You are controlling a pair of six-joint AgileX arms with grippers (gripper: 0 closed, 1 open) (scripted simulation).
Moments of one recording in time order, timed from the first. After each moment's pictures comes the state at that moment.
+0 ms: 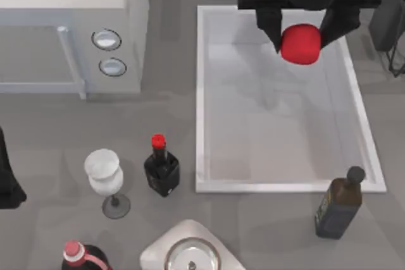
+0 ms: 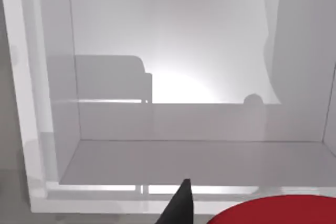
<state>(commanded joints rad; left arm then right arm) 0.00 0.00 0.00 0.00 0.00 0.00 0.45 2.42 2.63 -1.73 0.03 0.46</state>
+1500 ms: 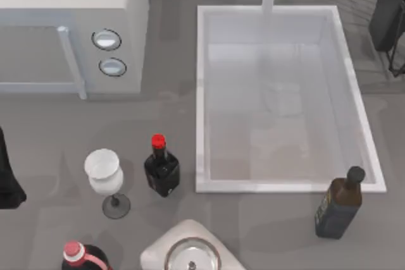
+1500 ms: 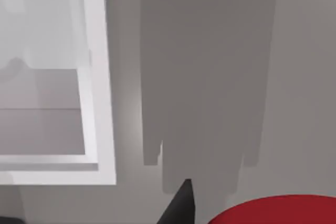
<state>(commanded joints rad) 0.00 0.00 0.00 0.00 0.00 0.00 -0.04 2.03 1.90 -1.45 0.00 -0.02</state>
